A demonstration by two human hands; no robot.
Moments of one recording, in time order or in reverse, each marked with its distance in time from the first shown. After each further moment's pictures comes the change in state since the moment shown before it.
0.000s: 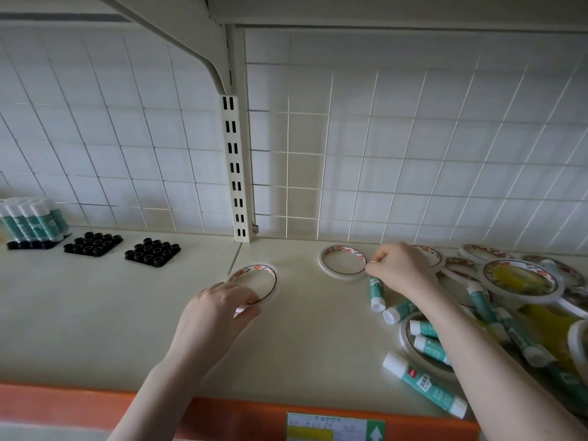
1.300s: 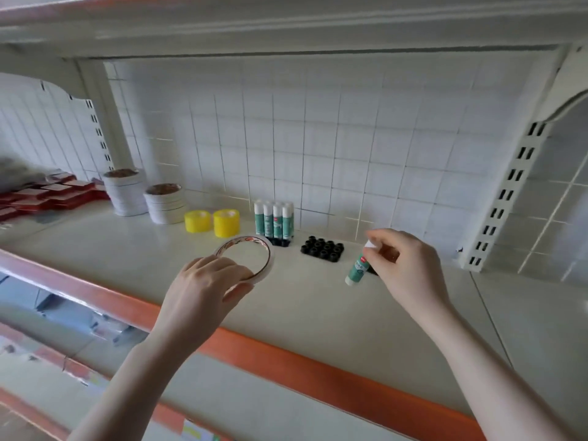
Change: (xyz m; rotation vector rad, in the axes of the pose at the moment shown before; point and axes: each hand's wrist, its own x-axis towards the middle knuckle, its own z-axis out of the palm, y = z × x) left_hand -0.081 -0.302 -0.241 0.306 0.287 0.110; right_hand -0.101 -0.358 0.155 0.401 0.221 -0.522
